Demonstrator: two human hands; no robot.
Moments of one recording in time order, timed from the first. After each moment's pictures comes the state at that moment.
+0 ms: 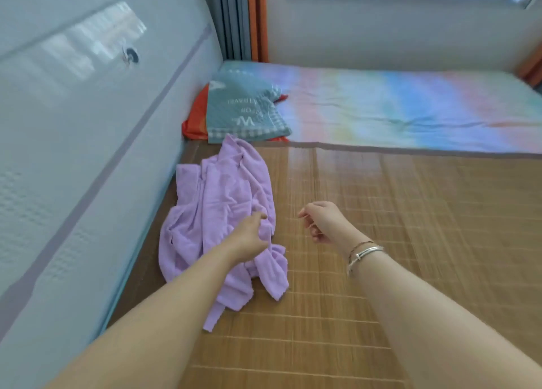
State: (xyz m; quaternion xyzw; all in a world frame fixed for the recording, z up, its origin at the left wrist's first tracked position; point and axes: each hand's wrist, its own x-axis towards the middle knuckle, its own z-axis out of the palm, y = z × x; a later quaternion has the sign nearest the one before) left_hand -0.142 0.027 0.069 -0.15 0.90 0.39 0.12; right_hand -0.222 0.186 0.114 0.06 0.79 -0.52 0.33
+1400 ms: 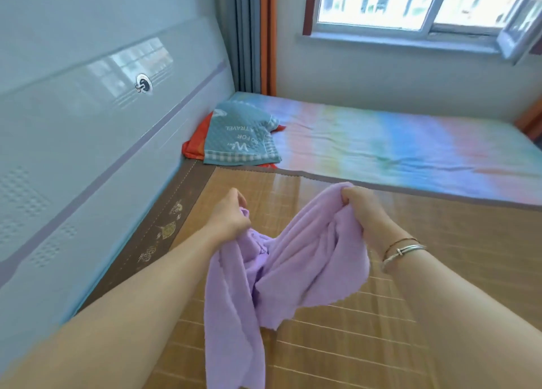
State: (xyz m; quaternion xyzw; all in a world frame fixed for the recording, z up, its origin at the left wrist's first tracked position) left_hand -0.182 0.130 0.180 -0.30 0.88 0.35 -0.05; right_hand -0.295 0.341 0.213 -0.04 0.77 -0.62 0.17
